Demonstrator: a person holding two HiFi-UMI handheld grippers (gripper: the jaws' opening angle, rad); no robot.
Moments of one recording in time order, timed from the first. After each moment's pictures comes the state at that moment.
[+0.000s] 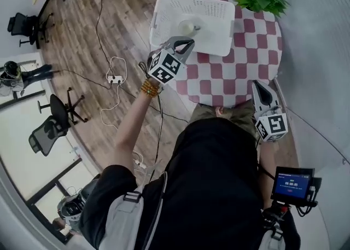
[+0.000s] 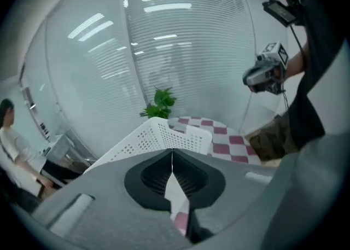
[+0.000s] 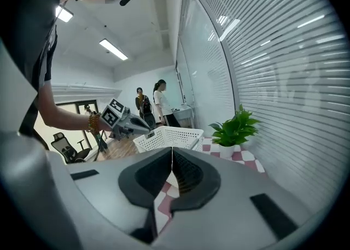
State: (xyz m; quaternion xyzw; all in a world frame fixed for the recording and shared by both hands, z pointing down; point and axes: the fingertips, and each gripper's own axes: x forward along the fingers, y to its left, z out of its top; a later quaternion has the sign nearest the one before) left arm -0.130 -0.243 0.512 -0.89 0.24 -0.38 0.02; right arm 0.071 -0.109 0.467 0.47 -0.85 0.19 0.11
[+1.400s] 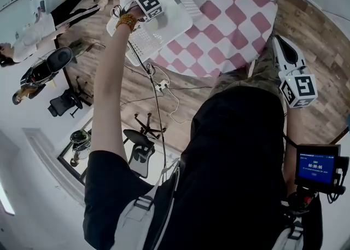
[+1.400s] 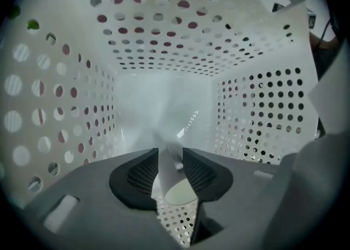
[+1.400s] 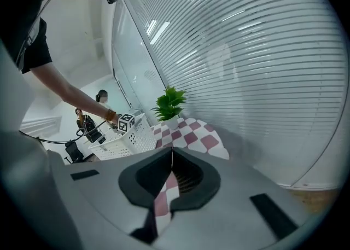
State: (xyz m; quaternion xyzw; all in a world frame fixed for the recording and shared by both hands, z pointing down) left arm -0.124 -0.345 0.702 -0.57 -0.18 -0.80 0.01; right arm 0.169 -0.012 0.539 0.69 -0.64 0.34 0.03
